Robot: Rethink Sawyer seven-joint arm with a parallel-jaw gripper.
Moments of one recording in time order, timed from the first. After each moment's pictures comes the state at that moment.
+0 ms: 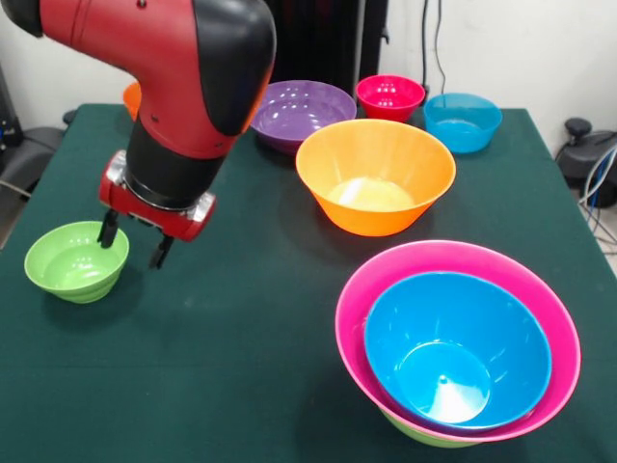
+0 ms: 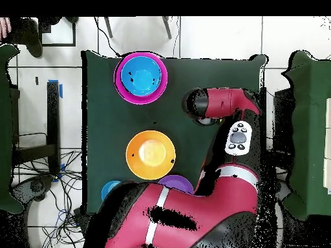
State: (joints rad) arm -0.25 -0.27 -0.20 1.06 -0.36 0.76 1.90
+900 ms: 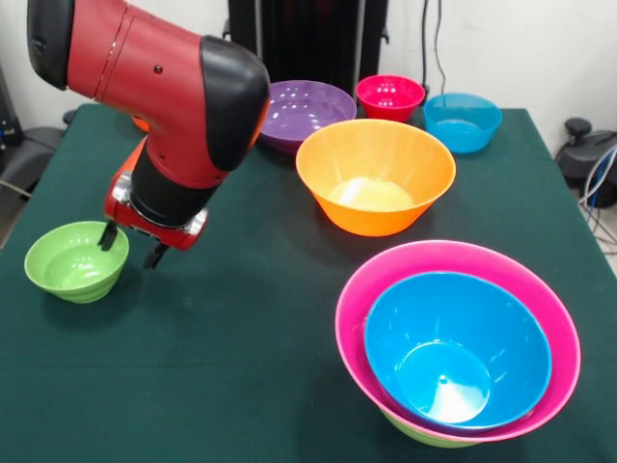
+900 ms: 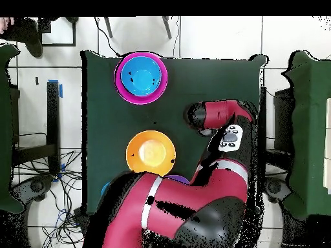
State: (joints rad) arm -0.23 -0.16 -0.28 1.07 -0.38 0.71 1.90
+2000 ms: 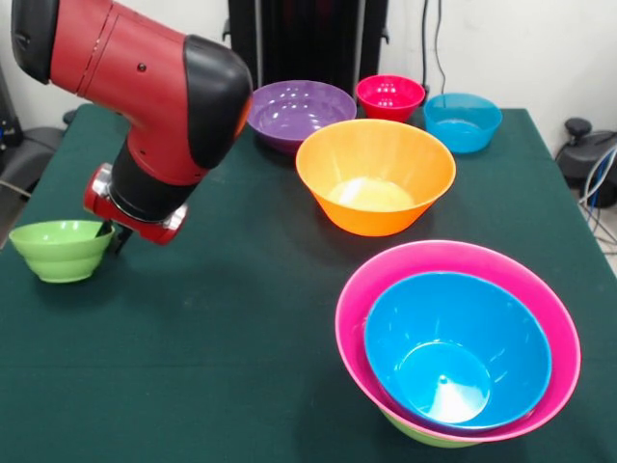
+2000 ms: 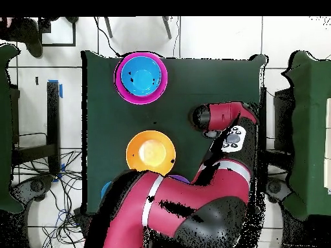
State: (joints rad) arm -0.23 -0.14 -0.32 1.06 -0.39 0.70 1.90
